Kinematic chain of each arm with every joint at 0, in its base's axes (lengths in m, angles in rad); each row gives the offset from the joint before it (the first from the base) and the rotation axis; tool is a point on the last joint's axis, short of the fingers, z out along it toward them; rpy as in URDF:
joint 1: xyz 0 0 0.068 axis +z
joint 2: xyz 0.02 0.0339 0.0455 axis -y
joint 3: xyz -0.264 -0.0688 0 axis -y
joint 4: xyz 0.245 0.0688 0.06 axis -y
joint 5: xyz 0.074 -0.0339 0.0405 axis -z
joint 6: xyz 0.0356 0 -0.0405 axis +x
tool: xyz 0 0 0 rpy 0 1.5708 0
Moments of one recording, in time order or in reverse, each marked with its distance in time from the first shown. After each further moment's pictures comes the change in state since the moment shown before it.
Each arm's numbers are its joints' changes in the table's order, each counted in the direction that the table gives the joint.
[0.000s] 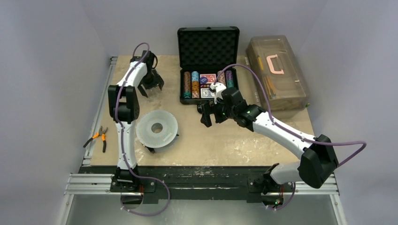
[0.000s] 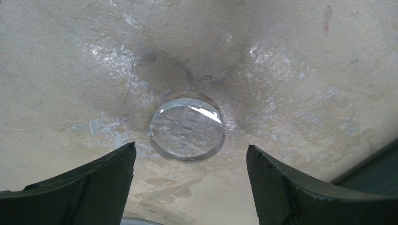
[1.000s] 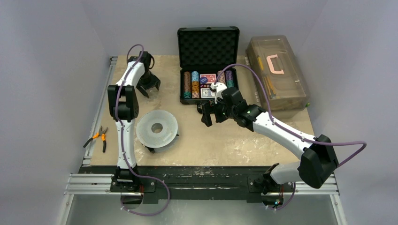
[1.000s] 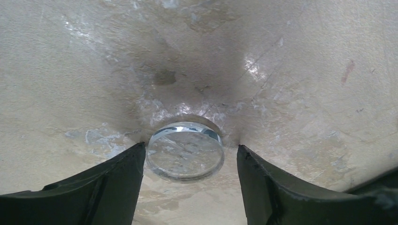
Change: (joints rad) left arm 0.042 -0.063 0.063 -0.035 0.024 -0.176; right arm 0.000 0.000 0.000 -0.001 0.027 -0.003
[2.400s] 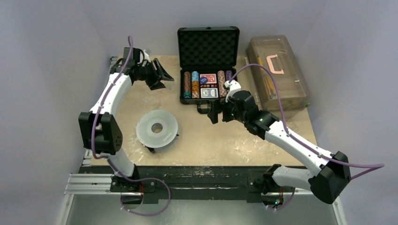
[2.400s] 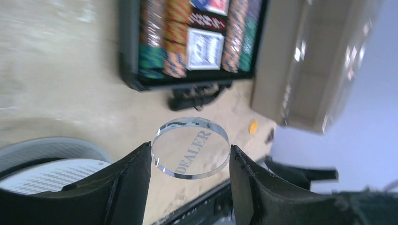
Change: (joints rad) left arm -0.027 0.685 -0.561 0.376 0.634 0.198; right arm -0.003 0.197 -0.072 0.000 0.162 0.087
